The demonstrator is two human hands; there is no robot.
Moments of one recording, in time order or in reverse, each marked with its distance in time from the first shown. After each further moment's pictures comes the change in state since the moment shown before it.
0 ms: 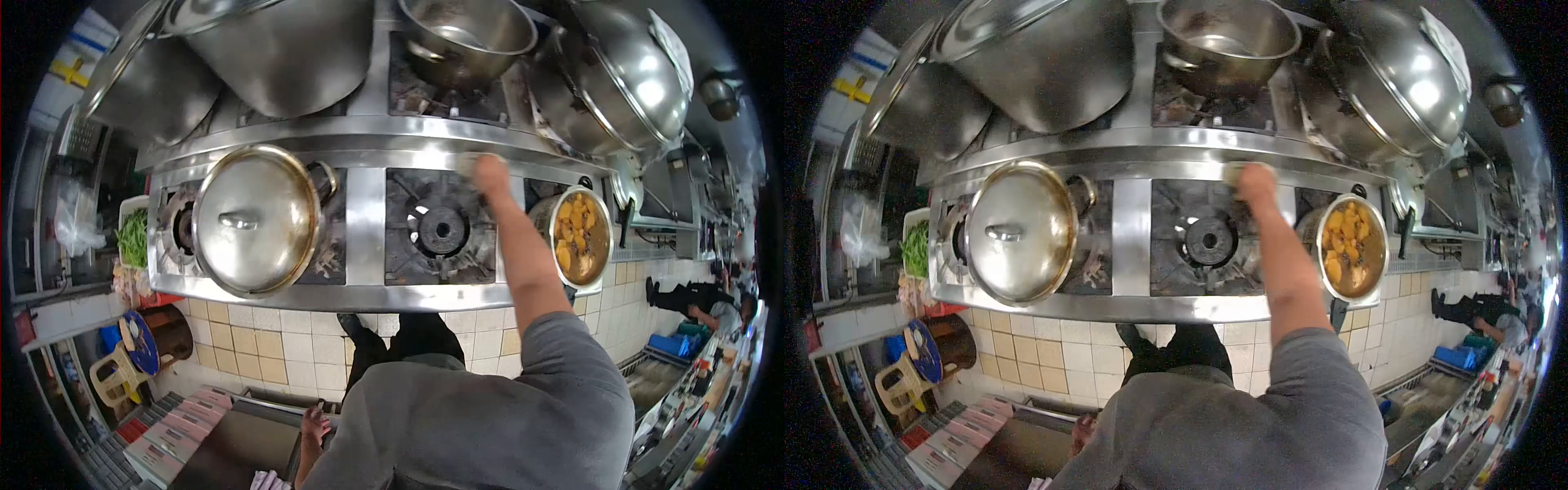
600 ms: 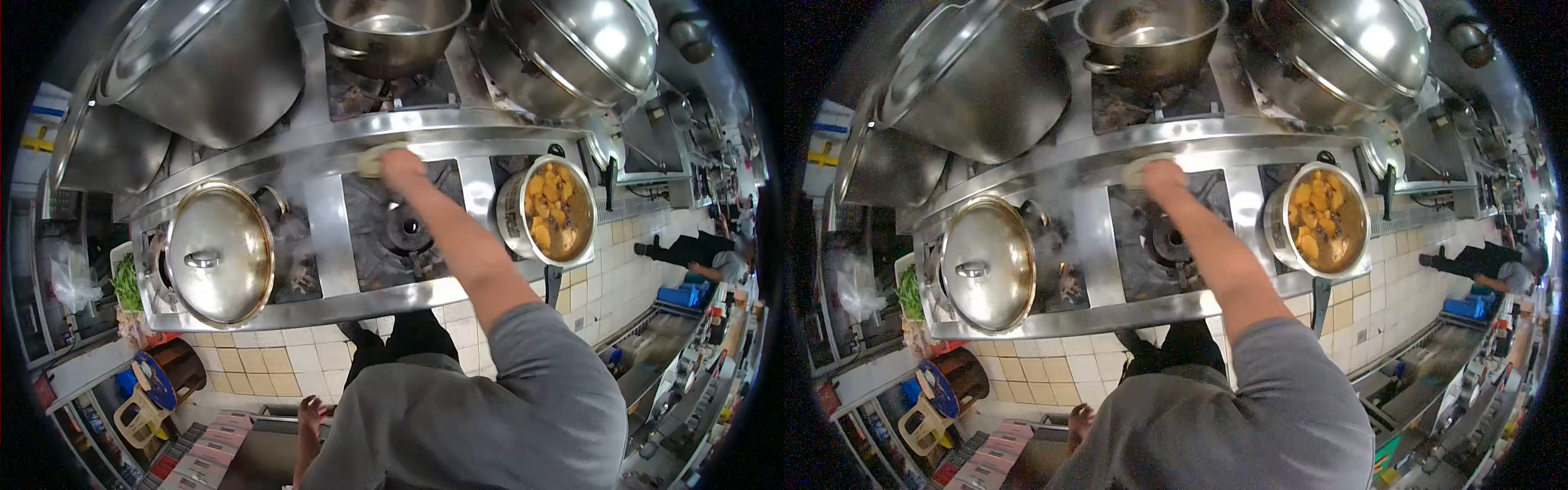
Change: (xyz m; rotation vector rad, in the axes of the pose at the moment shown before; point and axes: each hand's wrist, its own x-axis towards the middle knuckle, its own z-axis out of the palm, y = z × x) left_hand 0.047 0.071 -0.013 0.757 -0.008 0.514; right_hand 0.001 -0.113 -0.065 0.262 -0.280 0.088
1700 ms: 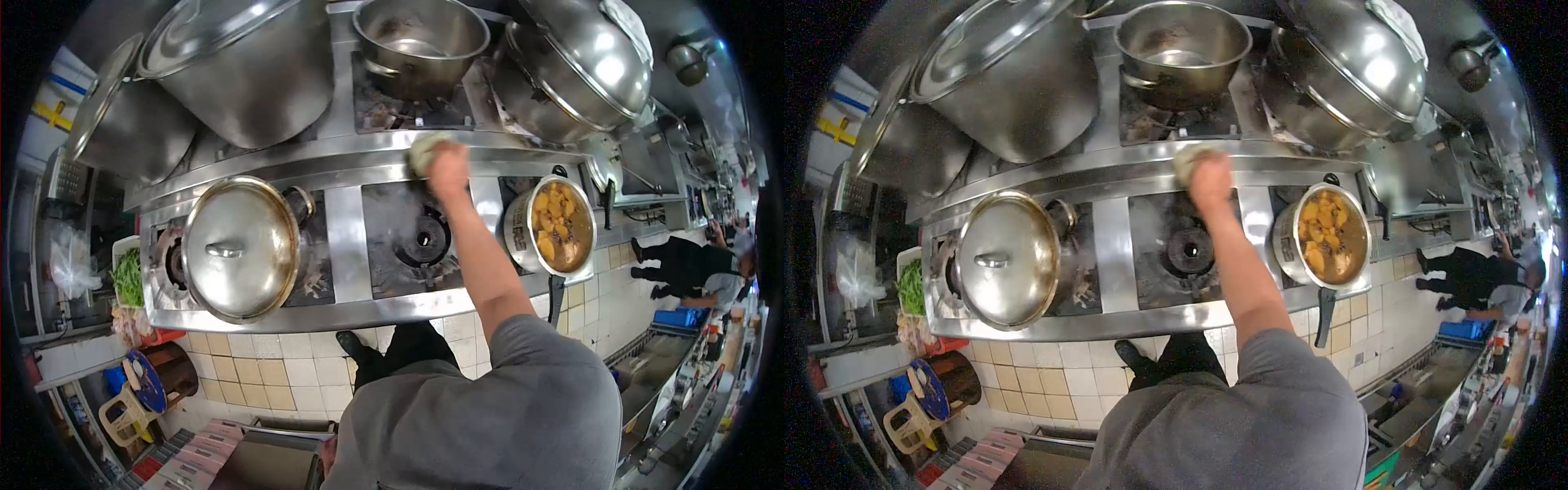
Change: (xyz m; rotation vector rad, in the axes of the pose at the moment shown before) left_hand -0.081 -0.065 0.068 -0.222 0.097 -0.120; right_hand -0.009 0.040 -0.014 -0.036 0.631 0.104
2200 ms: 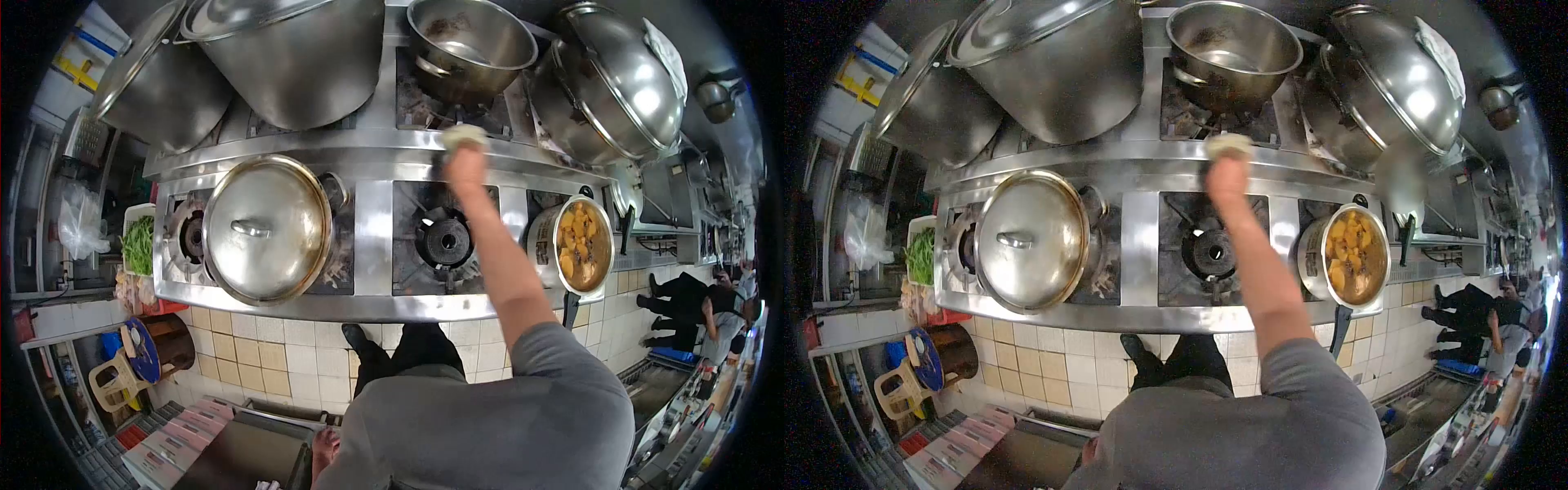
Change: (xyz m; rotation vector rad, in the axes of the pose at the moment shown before) left_hand -0.025 0.033 0.005 -0.333 0.022 -0.367; right_hand 0.015 -0.042 0.001 -0.017 -0.075 -0.123
